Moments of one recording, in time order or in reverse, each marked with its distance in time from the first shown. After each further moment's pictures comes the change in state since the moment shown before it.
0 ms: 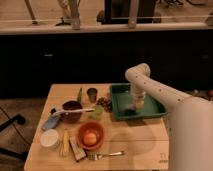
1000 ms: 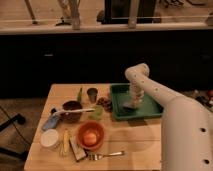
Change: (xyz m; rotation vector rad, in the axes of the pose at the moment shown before) arm -0.011 -0.026 0.020 0.004 -0.039 -0.008
